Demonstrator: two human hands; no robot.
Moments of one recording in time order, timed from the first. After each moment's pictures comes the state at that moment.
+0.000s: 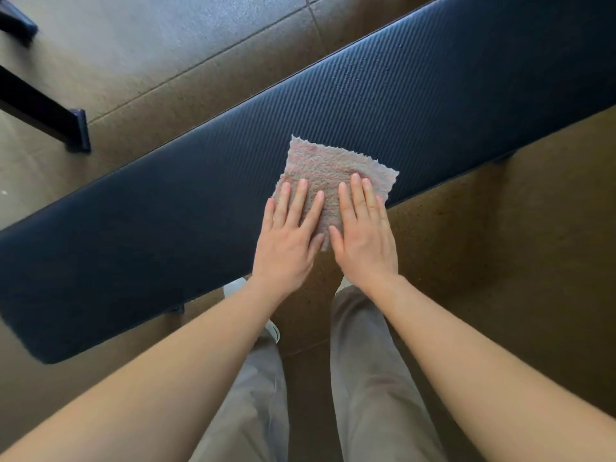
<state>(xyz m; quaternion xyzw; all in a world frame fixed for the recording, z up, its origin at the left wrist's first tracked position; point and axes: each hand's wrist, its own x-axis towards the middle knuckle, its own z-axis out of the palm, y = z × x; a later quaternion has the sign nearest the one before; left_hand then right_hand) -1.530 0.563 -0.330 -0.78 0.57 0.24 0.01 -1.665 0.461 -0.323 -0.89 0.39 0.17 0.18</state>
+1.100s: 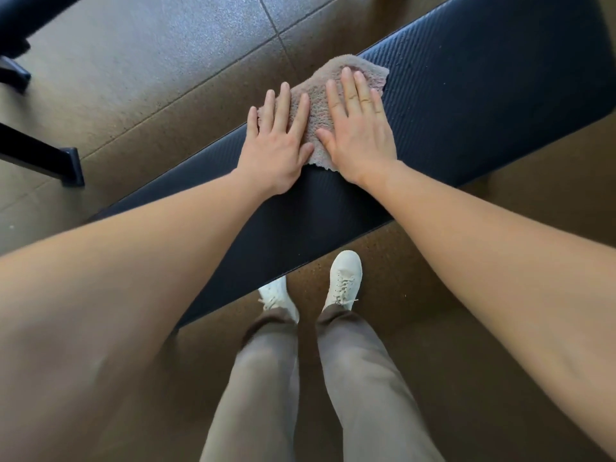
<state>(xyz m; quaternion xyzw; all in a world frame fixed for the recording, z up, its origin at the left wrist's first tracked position) -1.464 0.334 -0.333 -0.78 0.57 0.24 0.09 -1.602 0.227 -0.332 -0.91 0.36 0.17 0.13</state>
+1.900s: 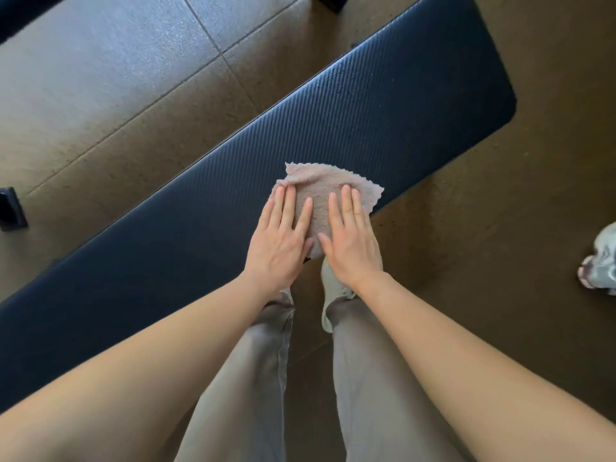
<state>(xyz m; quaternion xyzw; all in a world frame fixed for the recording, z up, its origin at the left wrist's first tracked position) -1.556 0.401 -0.315 -0.69 0.68 0.24 0.07 -1.709 0.330 -0.306 -0.82 0.46 0.24 0.22</state>
